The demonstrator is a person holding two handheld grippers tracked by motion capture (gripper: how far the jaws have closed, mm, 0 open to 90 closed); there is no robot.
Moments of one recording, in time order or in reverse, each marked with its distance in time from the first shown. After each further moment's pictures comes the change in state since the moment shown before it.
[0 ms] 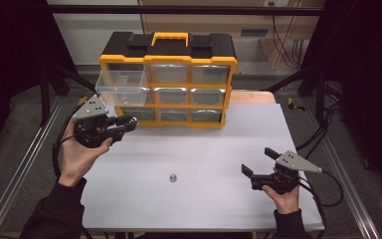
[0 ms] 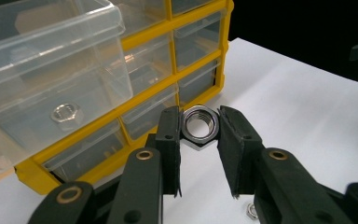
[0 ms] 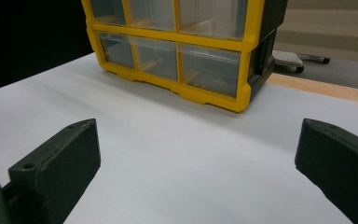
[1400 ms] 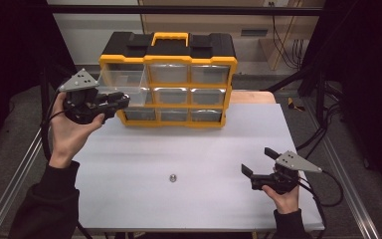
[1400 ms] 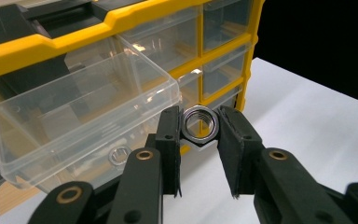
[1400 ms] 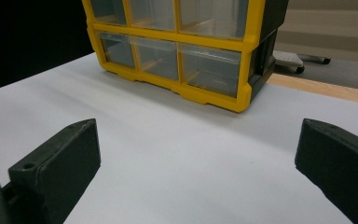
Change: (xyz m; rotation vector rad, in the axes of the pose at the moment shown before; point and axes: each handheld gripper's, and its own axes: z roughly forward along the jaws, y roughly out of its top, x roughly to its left) left arm 0.024 0.044 -0.013 -0.024 0.067 -0.008; right arm 0.000 0.000 0.000 -0.001 0.002 -0.002
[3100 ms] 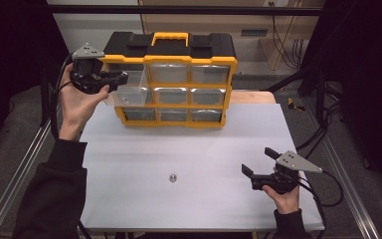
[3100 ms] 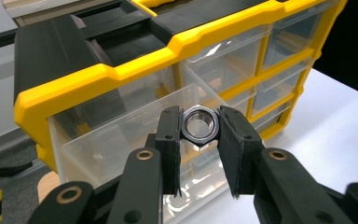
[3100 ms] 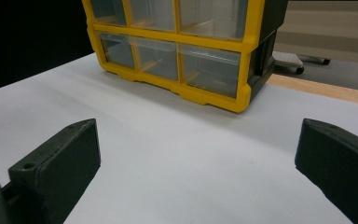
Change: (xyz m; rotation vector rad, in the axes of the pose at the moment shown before) left arm 0.038 0.033 0.034 0.041 0.128 -0.063; right arm -0.001 0.000 -0.001 -0.002 0.000 -0.008
